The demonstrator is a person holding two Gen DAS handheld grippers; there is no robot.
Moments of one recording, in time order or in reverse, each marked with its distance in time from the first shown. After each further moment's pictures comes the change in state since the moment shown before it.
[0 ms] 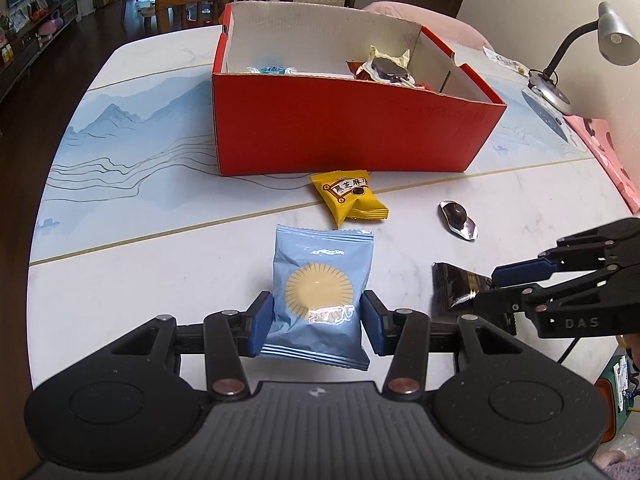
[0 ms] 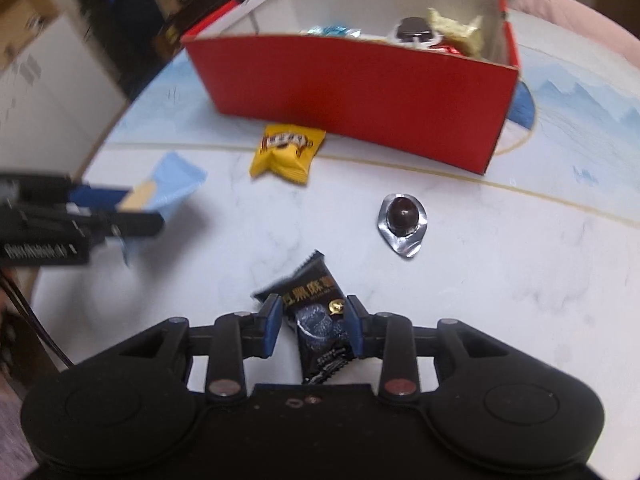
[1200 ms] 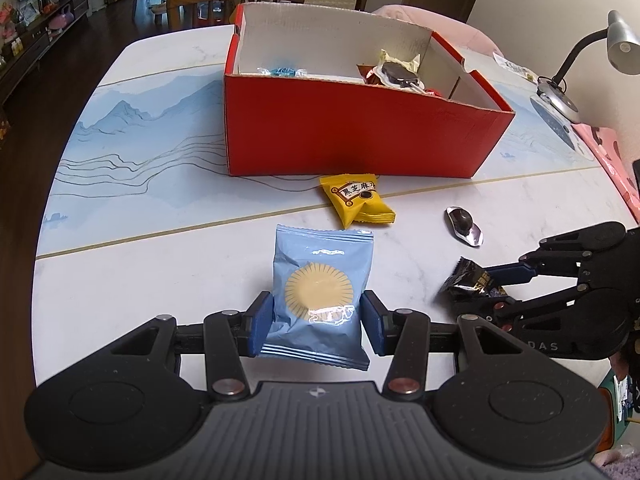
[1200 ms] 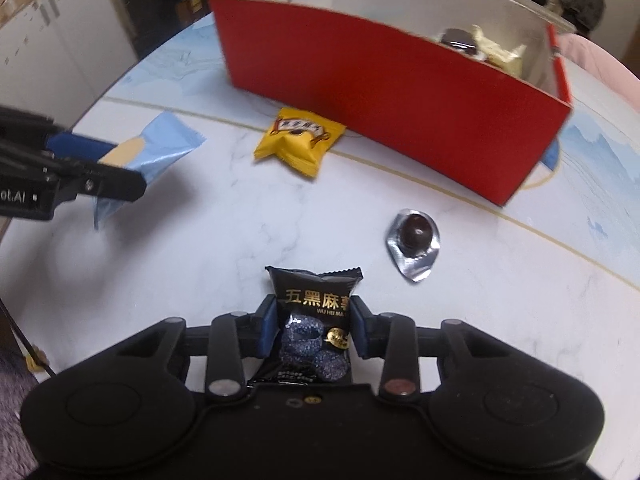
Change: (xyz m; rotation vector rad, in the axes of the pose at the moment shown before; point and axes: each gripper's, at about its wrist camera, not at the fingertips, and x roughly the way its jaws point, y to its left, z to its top) left arm -0.004 0.002 0.000 -0.026 -0.005 0.018; right arm 0.018 0.008 0.002 -0.099 -0.016 -0.058
